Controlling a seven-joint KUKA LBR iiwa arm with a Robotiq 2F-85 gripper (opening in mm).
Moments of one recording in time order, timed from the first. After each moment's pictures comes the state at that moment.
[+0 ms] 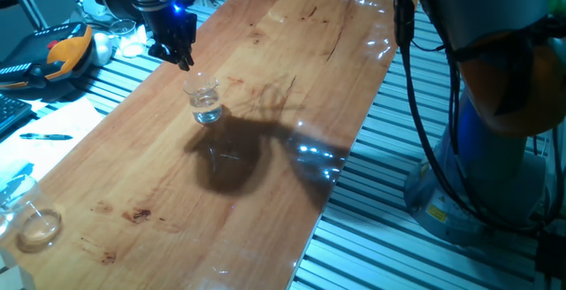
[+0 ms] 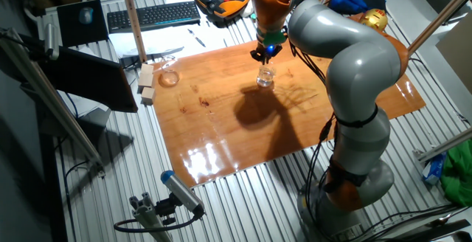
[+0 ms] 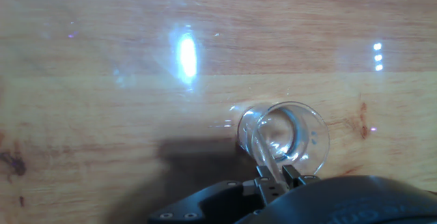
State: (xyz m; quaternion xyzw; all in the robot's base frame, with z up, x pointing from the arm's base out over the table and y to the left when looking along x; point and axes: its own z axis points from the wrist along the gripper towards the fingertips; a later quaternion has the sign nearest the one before) arm 0.594 0.060 0.211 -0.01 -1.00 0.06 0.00
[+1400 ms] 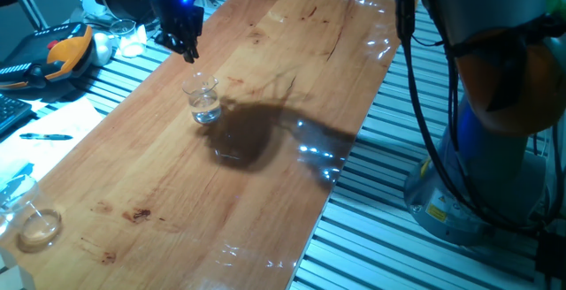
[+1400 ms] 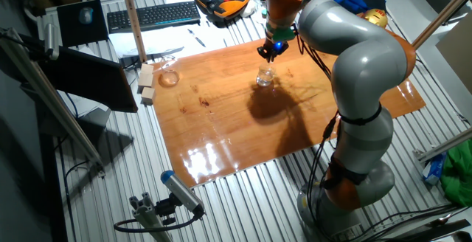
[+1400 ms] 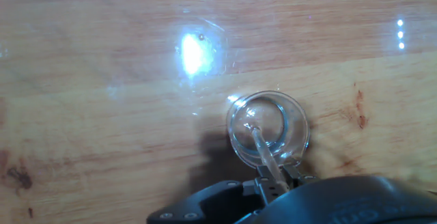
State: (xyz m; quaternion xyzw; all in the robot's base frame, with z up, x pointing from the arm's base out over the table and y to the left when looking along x) arm 0.596 0.032 0.213 -0.03 -1.00 0.03 0.00
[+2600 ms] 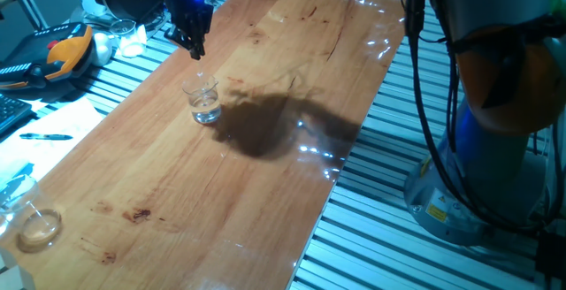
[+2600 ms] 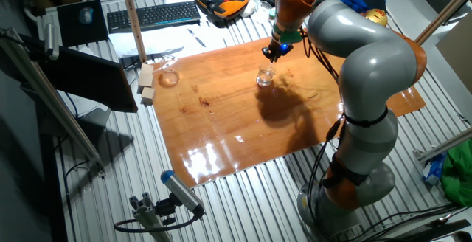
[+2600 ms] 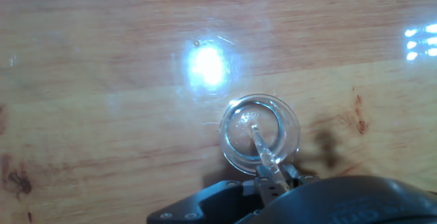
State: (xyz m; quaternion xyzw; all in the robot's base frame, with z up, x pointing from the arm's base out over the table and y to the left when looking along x) arm 0.594 0.016 0.211 -0.04 -1.00 0.01 -0.01
